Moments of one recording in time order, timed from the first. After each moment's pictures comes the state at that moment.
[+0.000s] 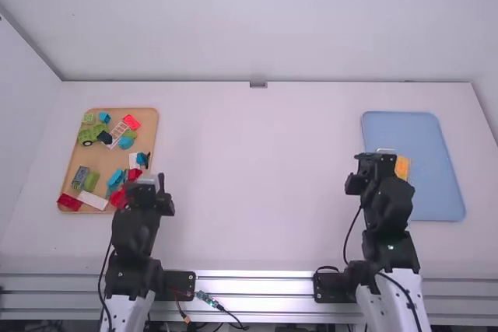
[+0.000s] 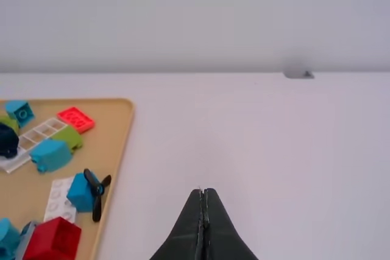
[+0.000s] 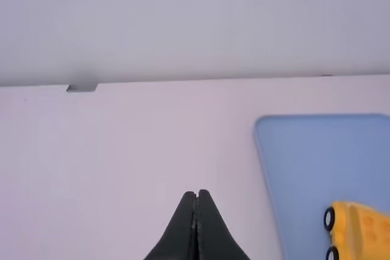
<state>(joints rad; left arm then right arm) 0.00 0.06 0.01 -0.10 0.00 -0.01 0.00 0.54 0.34 -0.11 -0.02 0.00</state>
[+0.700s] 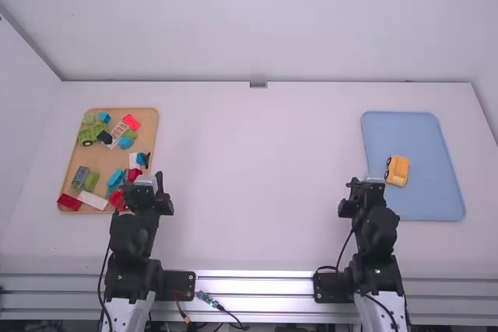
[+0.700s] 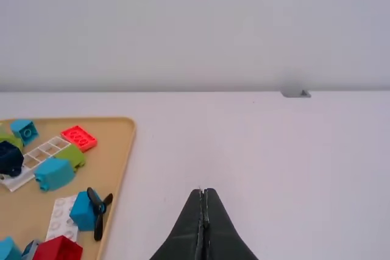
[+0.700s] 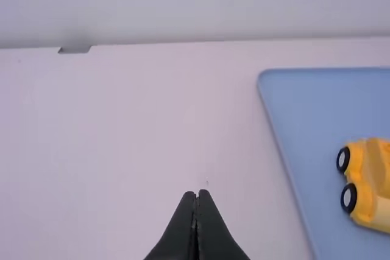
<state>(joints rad) 0.00 0.01 0.01 -0.10 0.00 -0.01 0.00 0.22 0.02 -0.11 -0.02 0.00</state>
